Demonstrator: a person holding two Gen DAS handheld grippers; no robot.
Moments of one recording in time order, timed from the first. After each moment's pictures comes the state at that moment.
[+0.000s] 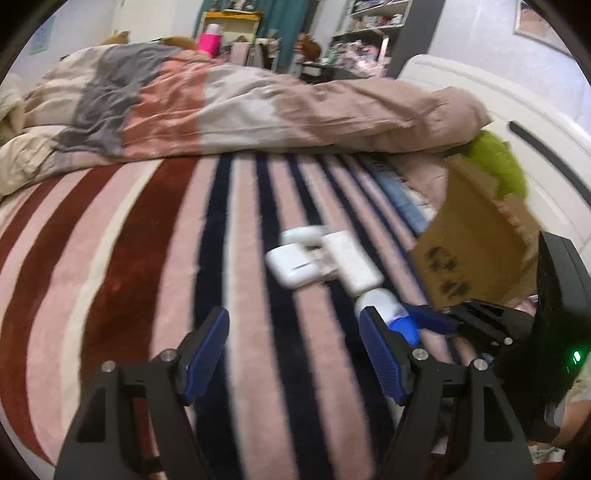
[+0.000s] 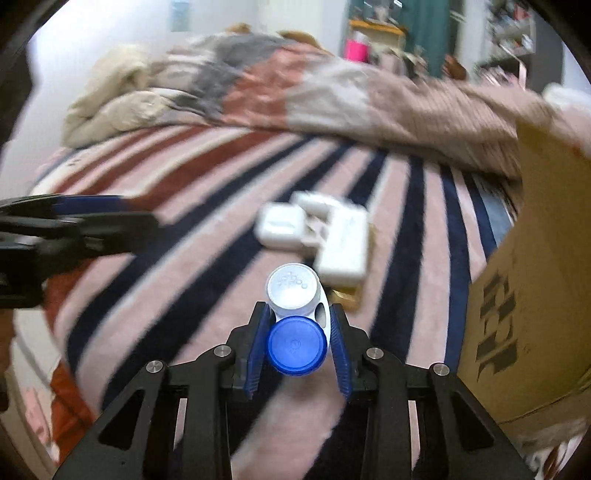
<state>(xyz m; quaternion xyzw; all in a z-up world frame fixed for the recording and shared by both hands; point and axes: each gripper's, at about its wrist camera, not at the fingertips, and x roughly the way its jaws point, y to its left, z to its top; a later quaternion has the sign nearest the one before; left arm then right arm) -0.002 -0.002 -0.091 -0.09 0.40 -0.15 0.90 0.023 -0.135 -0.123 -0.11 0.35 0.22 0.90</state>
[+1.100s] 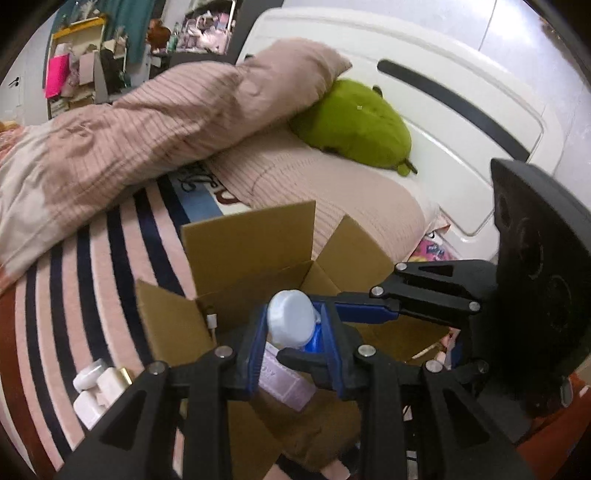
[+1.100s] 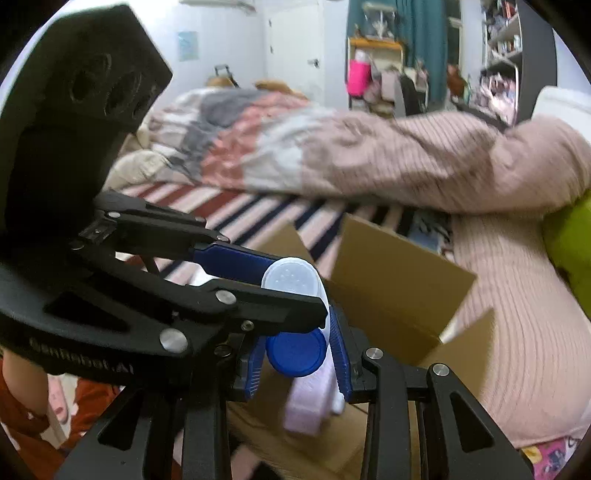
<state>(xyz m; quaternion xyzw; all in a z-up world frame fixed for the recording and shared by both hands) 0.086 -0.238 0.008 0.01 0.43 -0.36 0.83 0.067 -0.318 -0.005 -0.08 0.35 0.26 0.90</state>
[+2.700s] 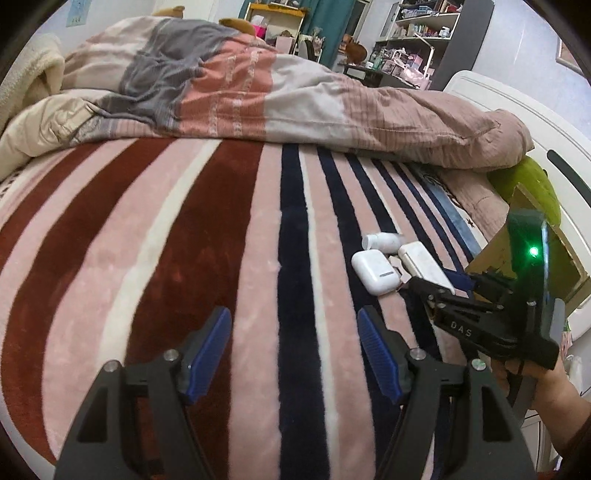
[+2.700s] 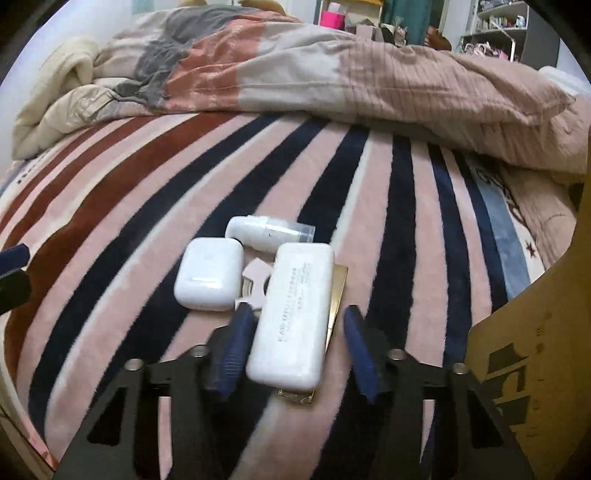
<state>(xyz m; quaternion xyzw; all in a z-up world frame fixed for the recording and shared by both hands) 0.023 0.067 -0.125 -0.11 0.42 -0.07 0.90 0.122 -0.129 -0.147 -0.10 0.42 0.15 0.89</state>
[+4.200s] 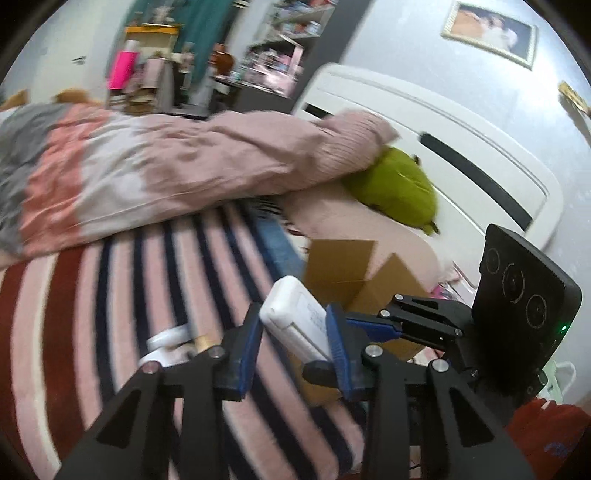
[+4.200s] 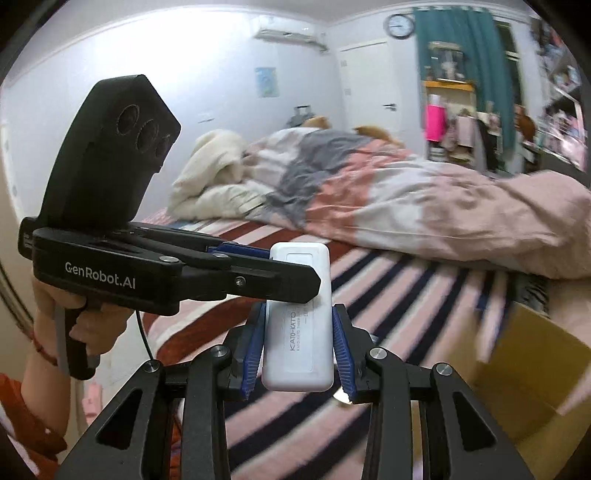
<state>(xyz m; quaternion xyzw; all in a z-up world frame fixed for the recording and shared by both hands) 0.061 -0.106 0.040 -0.07 0.38 -0.31 0.87 0.043 -0.220 0.016 -0.04 0.25 0.40 0.88</state>
